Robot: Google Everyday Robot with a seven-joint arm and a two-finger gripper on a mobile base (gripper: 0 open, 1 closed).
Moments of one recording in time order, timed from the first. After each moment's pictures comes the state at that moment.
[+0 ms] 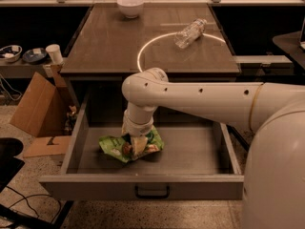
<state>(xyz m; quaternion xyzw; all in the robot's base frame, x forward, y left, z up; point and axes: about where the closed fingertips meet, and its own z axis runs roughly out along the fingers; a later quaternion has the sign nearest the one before) 0.545 0.062 0.614 -0.87 0.48 0.07 0.09</state>
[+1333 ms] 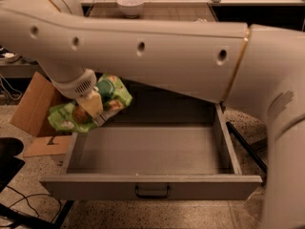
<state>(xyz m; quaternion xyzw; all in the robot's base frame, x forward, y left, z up) 0.520 0.151 0.838 -0.90 0.41 -0.13 0.06</state>
